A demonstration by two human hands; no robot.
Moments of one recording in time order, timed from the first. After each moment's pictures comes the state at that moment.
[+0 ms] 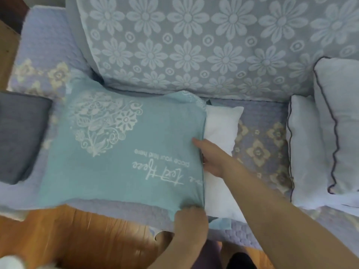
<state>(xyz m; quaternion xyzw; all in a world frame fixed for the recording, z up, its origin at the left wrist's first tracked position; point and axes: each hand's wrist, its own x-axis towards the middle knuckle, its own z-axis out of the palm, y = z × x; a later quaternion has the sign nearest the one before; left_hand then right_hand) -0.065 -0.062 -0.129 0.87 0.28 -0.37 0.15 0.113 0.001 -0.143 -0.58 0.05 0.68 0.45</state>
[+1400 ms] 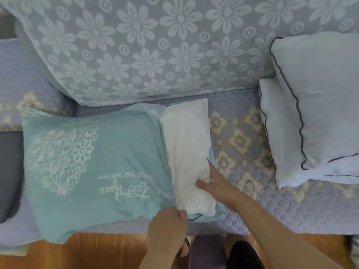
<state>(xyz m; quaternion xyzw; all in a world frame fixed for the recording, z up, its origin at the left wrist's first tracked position) -0.076 -0.043 -0.102 0.81 0.41 -0.32 0.25 0.094 -0.129 -0.176 -0.63 -0.06 0.61 0.48</state>
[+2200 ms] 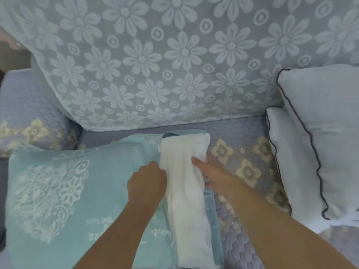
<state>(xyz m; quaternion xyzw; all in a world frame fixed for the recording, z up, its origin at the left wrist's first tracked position) 0.051 0.102 -0.110 0.85 0.49 -0.18 0.11 0.189 -0.026 -0.218 -0.57 0.05 0.61 0.55</state>
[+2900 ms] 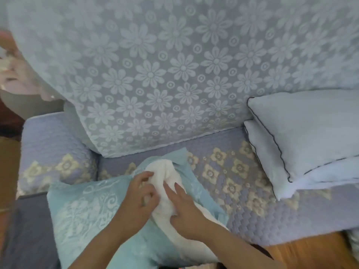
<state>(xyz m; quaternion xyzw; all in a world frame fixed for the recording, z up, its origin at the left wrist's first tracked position) -0.069 0.188 0.052 0.84 0.24 -0.06 0.48 0.016 0.019 0.014 -0.75 -0.32 0.48 0.32</state>
